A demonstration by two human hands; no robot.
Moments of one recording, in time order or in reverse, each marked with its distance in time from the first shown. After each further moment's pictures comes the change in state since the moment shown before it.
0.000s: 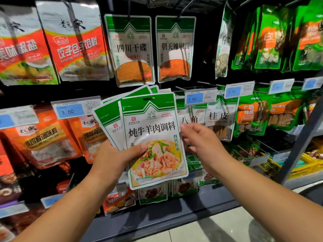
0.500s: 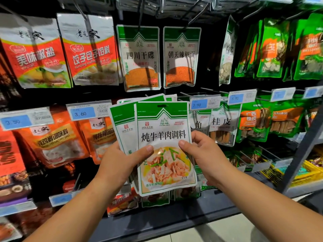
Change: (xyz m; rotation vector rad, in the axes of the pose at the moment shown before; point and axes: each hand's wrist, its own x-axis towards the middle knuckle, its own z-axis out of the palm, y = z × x) left_hand -0.013 0.009 -0.002 0.104 0.049 0.011; right_hand -0.014 0.003 0.009 0.046 -0.053 -0.034
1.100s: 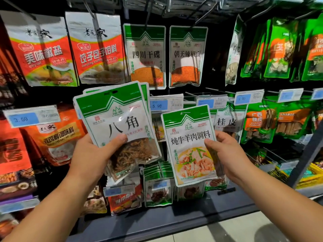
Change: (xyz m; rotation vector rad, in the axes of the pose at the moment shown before) left_hand 0.006 0.007 -0.055 0.000 0.213 0.101; right_hand 0.022 0.021 -0.042 -0.015 0.232 0.103
